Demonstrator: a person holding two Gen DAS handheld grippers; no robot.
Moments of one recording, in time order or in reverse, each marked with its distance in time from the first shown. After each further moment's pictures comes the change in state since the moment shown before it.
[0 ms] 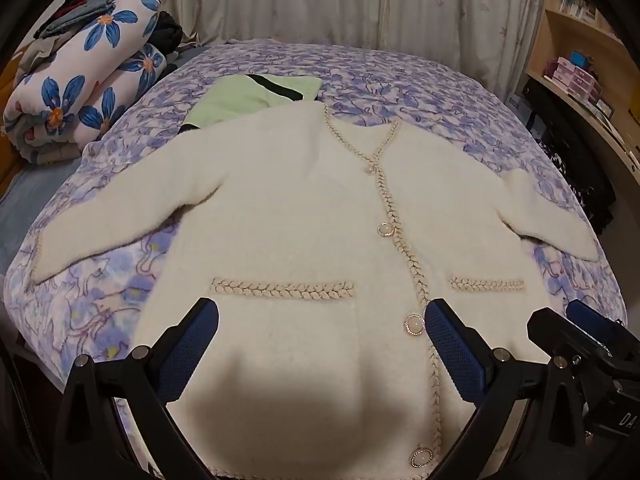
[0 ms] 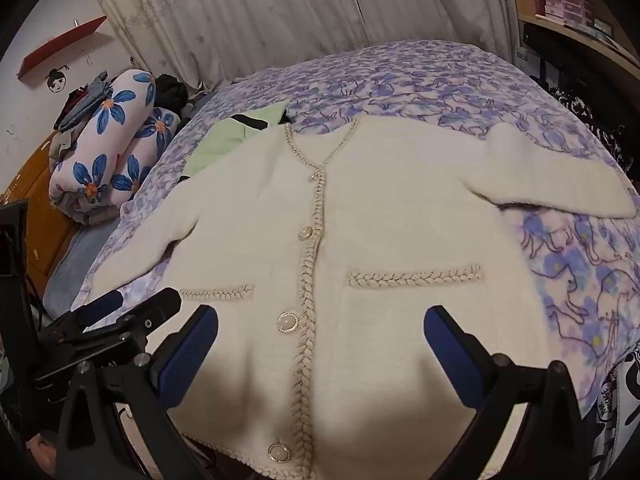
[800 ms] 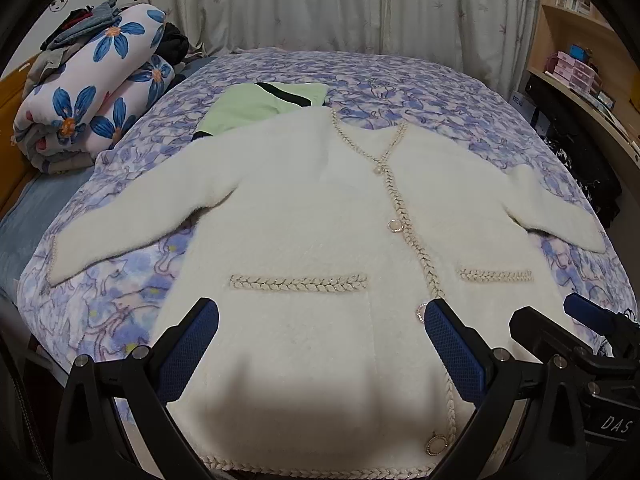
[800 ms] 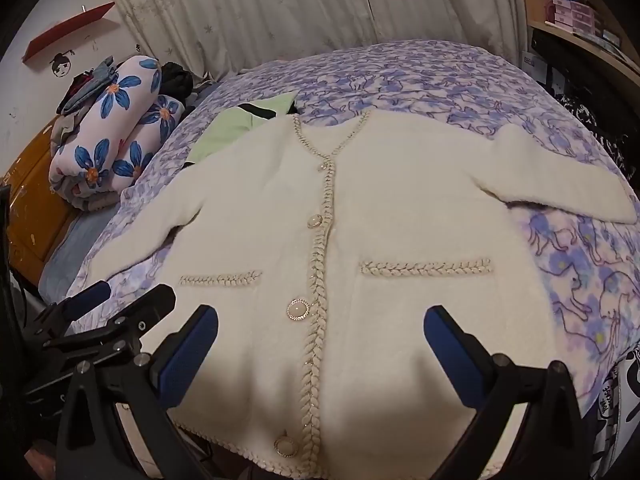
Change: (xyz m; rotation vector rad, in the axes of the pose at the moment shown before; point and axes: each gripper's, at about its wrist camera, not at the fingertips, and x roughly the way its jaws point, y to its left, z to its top) left arm -0.014 0.002 -0.012 0.025 -0.024 0.051; right arm 0.006 0.018 -0.013 -0.045 0.004 -0.009
